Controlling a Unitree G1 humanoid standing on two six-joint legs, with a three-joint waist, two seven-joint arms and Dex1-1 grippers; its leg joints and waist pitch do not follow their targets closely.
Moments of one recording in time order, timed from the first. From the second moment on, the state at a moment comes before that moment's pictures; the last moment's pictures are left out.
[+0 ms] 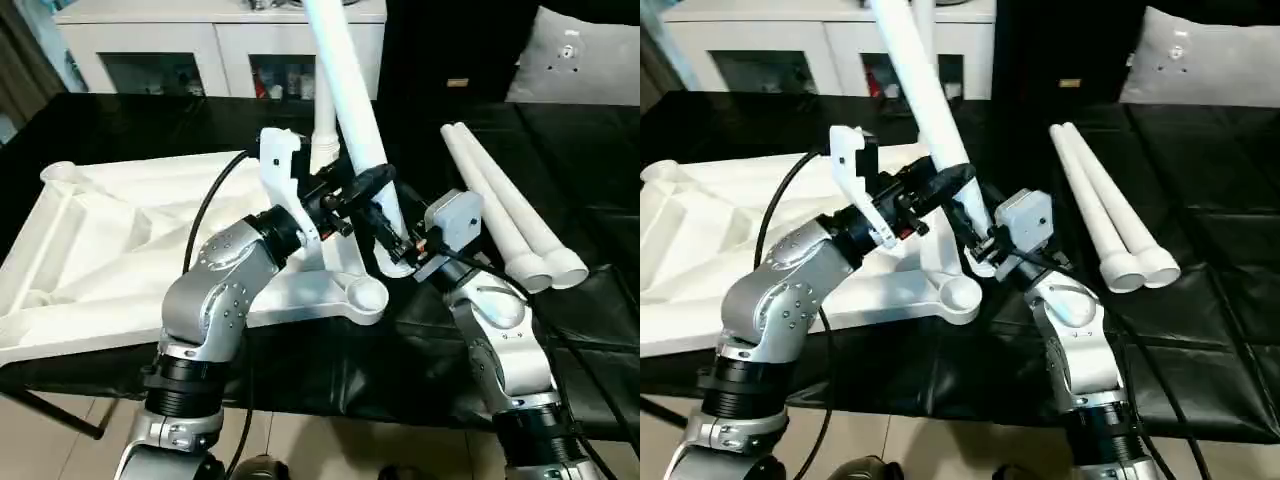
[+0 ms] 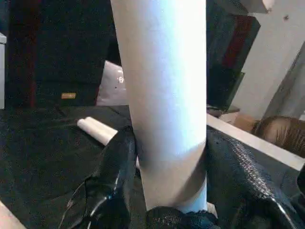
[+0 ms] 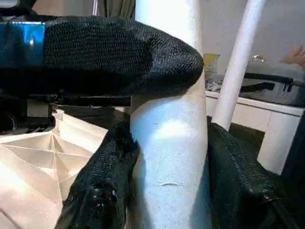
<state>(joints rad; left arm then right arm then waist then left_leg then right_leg) -0.52 0.00 -0.03 -0.07 -0.45 0.53 -0.52 -0.31 -0.13 0.07 0.10 0.12 -0.18 0.54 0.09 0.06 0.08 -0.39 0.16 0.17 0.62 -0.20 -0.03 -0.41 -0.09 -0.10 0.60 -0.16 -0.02</state>
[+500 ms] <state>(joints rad) -0.53 -0.13 0.11 -0.02 -0.63 0.68 -0.38 -0.33 -0.14 0.08 0.16 0.10 -0.20 0.53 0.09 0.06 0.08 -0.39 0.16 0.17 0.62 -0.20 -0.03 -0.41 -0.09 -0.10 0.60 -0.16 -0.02</state>
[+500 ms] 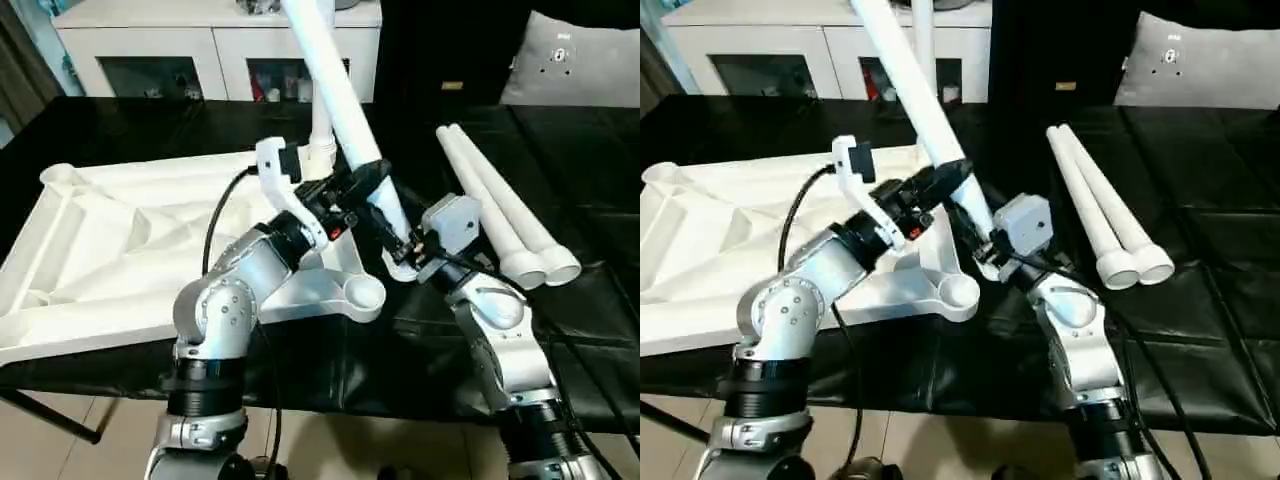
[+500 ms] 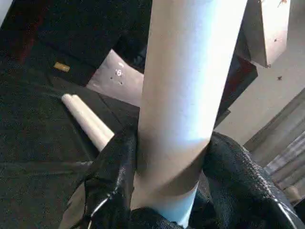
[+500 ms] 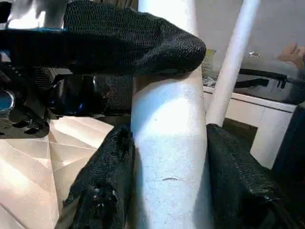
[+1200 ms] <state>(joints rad) -0.59 -0.08 0.07 0.01 -0.53 0.59 -0.33 -0.36 -0.15 0.09 0.17 0.12 -0.14 0.57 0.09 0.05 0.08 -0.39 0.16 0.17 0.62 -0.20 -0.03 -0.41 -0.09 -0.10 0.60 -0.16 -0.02</state>
